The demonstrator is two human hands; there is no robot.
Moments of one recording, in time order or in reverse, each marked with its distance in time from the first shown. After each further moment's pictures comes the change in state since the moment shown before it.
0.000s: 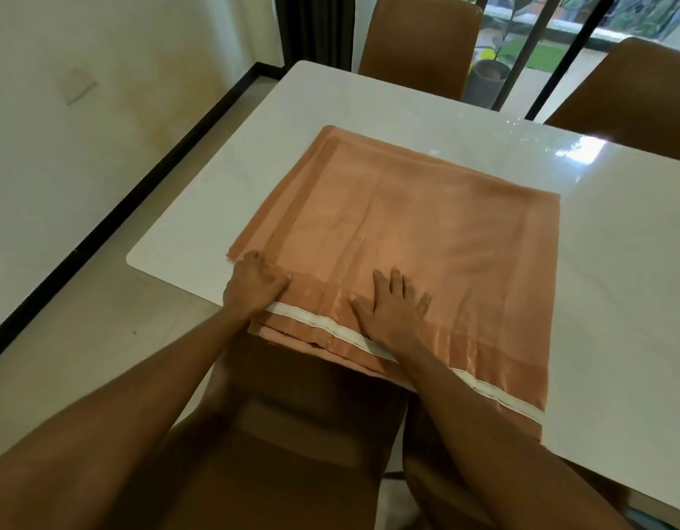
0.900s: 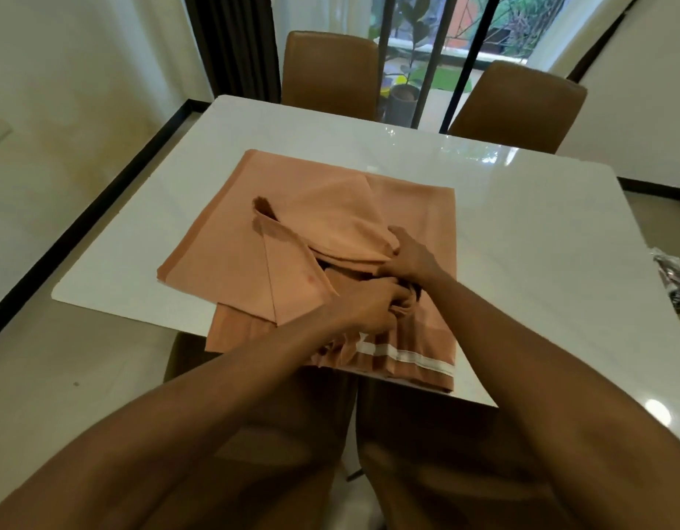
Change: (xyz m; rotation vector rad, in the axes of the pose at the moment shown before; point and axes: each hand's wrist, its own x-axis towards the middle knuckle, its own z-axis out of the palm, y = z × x) left_hand -0.147 0.248 0.088 0.166 -0.673 0.885; right_hand 0.006 0.119 -0.158 0.378 -0.061 0.154
